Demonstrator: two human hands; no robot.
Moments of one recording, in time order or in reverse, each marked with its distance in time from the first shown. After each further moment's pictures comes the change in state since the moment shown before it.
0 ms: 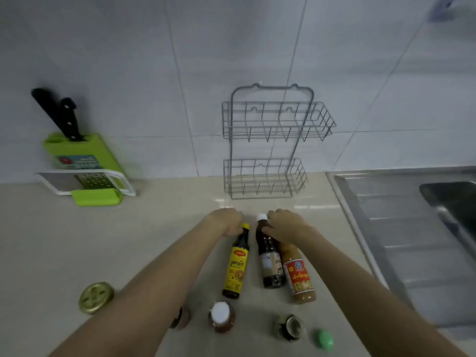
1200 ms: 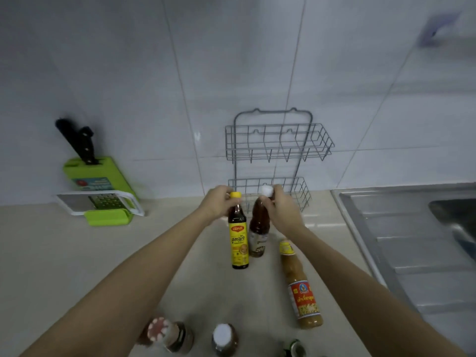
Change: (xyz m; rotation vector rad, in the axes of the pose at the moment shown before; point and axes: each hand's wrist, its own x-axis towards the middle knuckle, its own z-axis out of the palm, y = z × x) left_hand -0.023 -0.020 -0.069 -0.954 0.395 -0.071; right_hand 0.010 -0.018 -0.055 0.696 0.516 0.068
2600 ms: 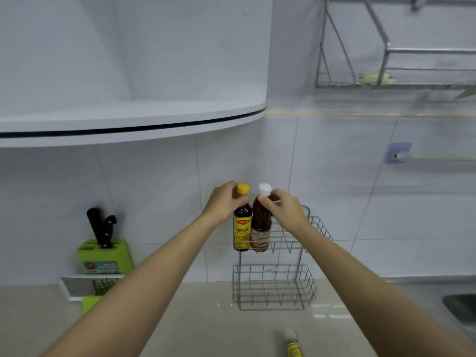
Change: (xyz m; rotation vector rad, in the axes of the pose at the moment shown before) left_hand 0.029 0.162 -0.106 0.231 0.370 0.433; right_hand 0.101 -0.123 -0.116 0.215 0.133 -0.271
